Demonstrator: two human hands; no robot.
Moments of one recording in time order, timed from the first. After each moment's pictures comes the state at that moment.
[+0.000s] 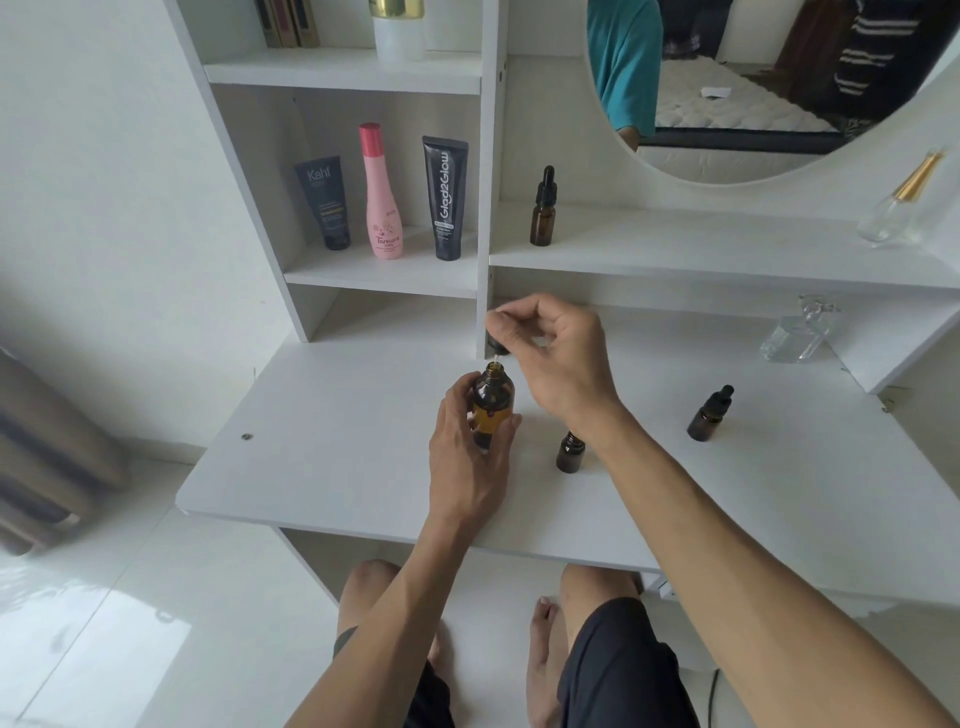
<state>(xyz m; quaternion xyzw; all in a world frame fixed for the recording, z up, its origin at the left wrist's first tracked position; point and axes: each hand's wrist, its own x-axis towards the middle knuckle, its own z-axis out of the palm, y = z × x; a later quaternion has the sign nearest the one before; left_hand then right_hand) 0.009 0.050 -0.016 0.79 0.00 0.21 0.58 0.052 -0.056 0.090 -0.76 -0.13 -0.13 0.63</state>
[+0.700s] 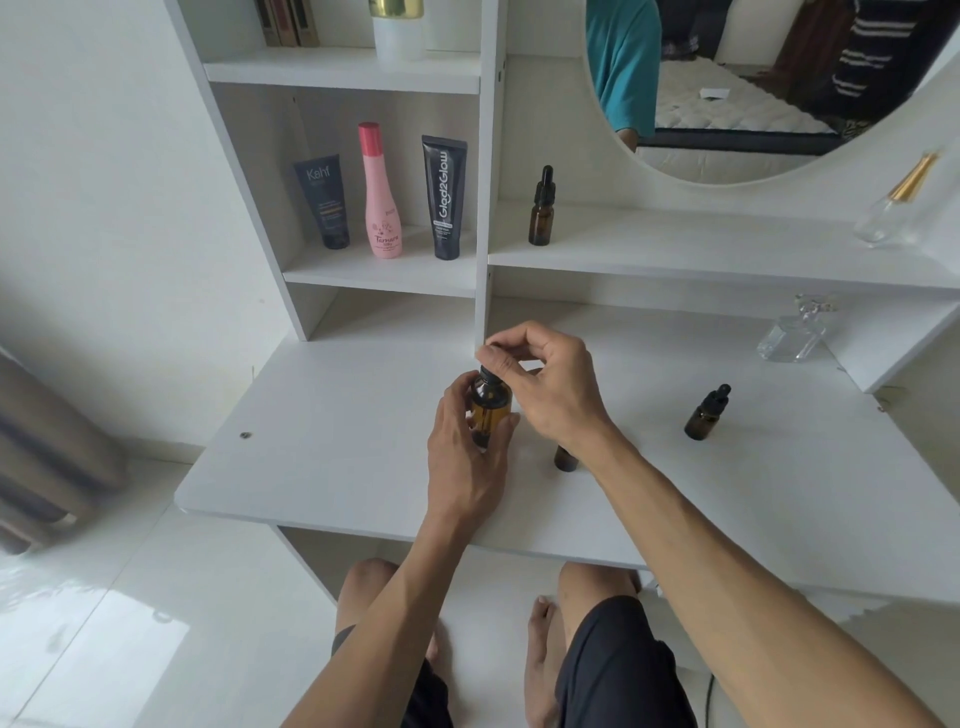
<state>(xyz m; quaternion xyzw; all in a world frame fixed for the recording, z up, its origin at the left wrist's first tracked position) 0.007 0.049 -0.014 0.80 0.00 0.21 0.57 0.050 -0.059 0.063 -0.81 -0.13 -0.11 0.56</state>
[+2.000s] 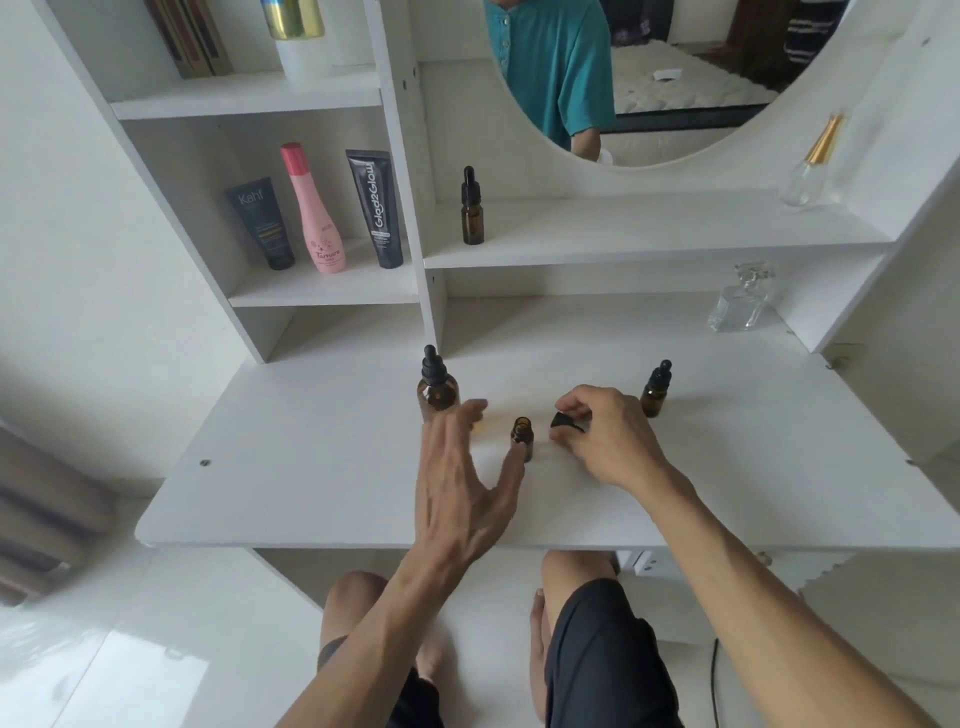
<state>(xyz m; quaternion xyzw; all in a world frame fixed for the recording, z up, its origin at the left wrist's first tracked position) -0.027 0.011 -0.006 0.86 -0.08 0.26 0.44 0.024 -0.171 0.014 -0.93 -0.01 -0.05 0.36</state>
